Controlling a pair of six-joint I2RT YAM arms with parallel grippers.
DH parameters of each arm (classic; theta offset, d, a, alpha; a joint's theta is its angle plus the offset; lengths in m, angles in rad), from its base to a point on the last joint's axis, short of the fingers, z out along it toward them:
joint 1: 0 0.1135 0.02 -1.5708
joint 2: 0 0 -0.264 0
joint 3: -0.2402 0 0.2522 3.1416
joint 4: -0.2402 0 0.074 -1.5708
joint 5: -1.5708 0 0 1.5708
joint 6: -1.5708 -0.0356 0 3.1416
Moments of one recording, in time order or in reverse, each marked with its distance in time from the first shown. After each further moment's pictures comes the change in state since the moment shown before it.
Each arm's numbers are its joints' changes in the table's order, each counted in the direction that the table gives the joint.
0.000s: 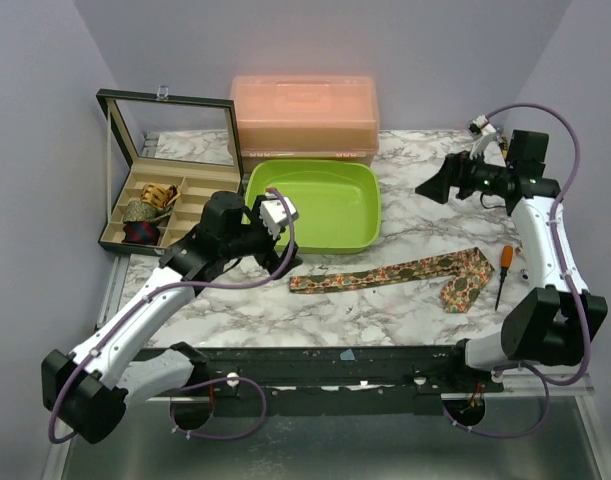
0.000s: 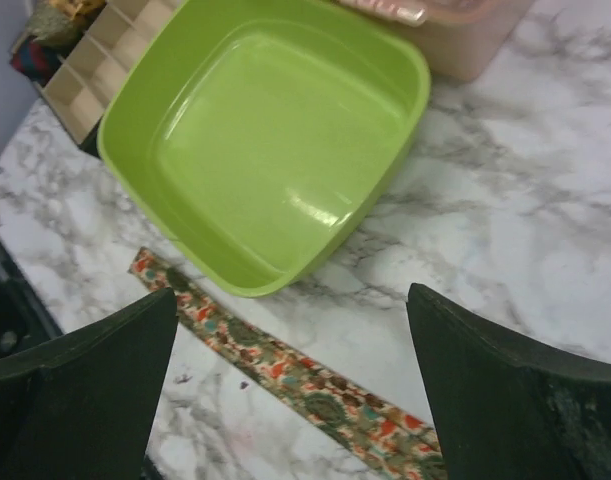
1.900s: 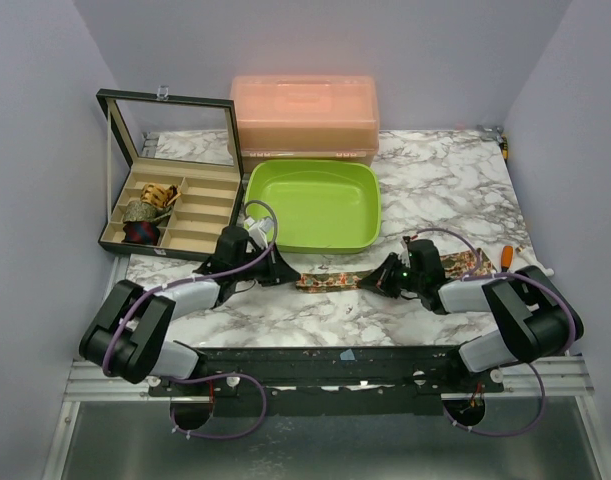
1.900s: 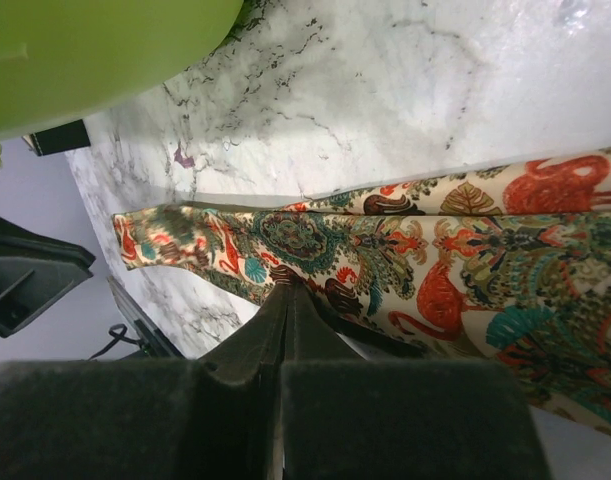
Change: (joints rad) left arm 0.156 0.408 0.503 0.774 -0.219 0.976; right arm 0.558 0.062 1.039 1.064 -0.455 -1.192
